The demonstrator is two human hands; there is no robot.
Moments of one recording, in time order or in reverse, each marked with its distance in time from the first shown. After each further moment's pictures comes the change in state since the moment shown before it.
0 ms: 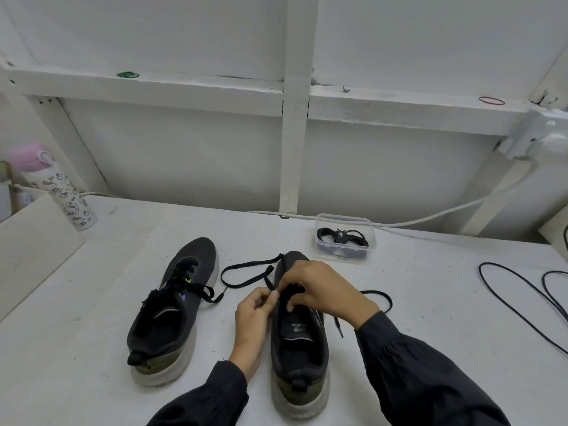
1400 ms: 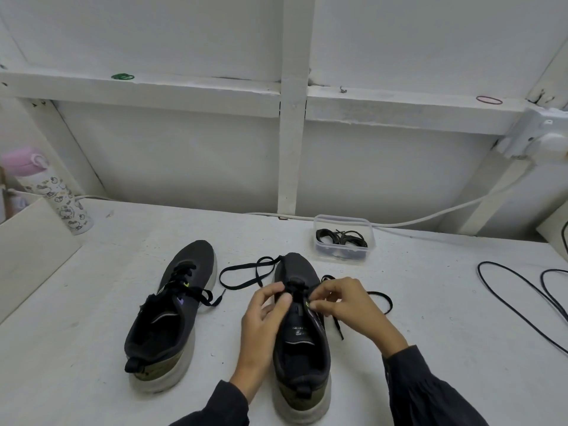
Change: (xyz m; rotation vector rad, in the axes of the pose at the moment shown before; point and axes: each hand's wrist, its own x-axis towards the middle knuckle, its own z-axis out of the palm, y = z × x) left_hand -0.023 0.011 0.008 0.051 -0.046 0.127; right_hand -0.043 0.038 0.021 0.565 0.179 0.359
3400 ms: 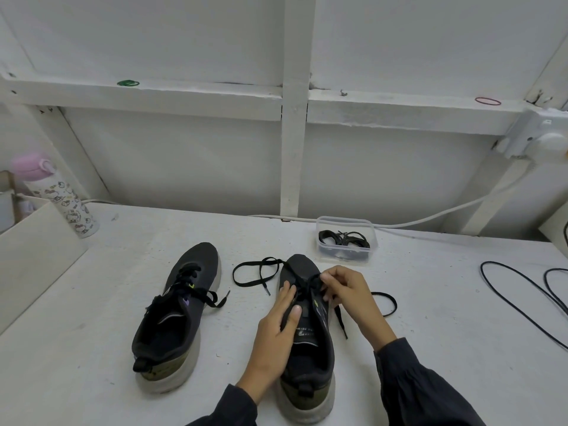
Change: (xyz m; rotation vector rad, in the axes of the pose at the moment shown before) left_hand 0.001 -0.009 0.002 0.372 -0.195 0.077; right_hand 0.016 0.006 0.014 0.421 0.241 0.100
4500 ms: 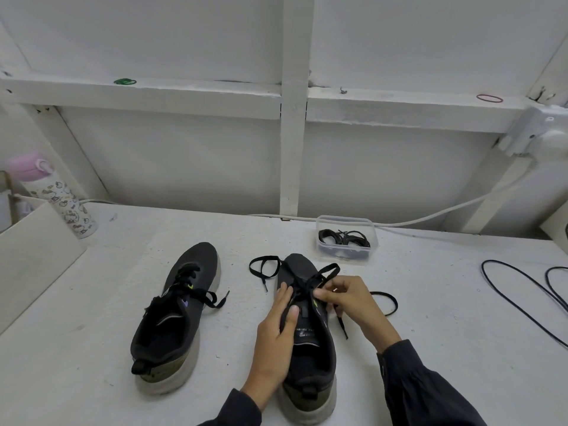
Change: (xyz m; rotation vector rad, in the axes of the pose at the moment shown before) left_hand -0.004 -0.001 0.006 -0.031 0.086 -0.031; right_hand -0.006 -0.002 -0.004 -0.003 -0.104 0.105
